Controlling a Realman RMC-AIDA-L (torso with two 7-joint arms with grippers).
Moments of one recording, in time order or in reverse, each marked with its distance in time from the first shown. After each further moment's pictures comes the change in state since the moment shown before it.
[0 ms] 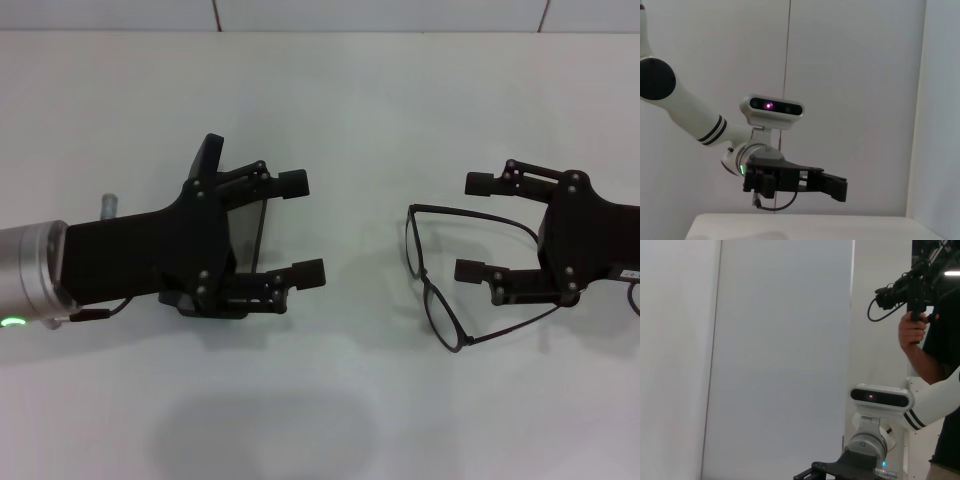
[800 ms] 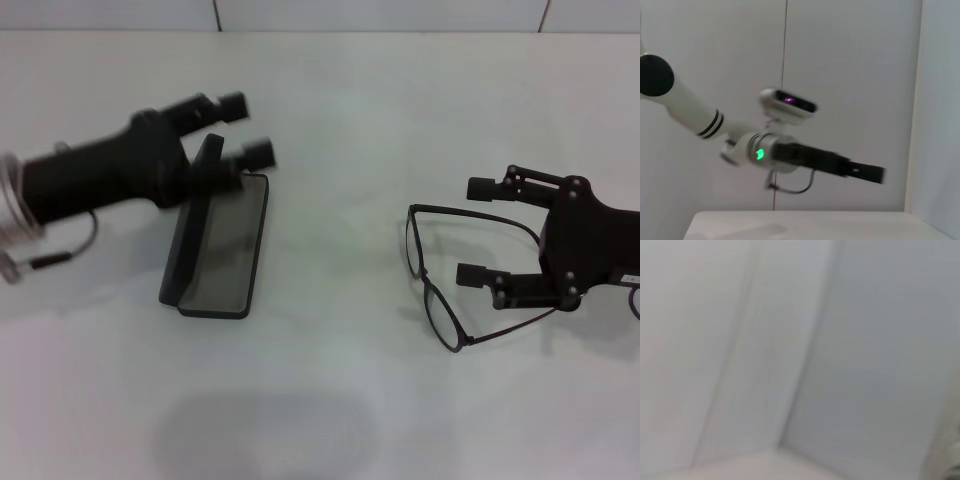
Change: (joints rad) left arm -0.004 0.007 -0.144 0.109 0.013 -0.132 -0.371; right arm -0.006 -0.002 0.000 0.009 -0.005 0.008 -0.002
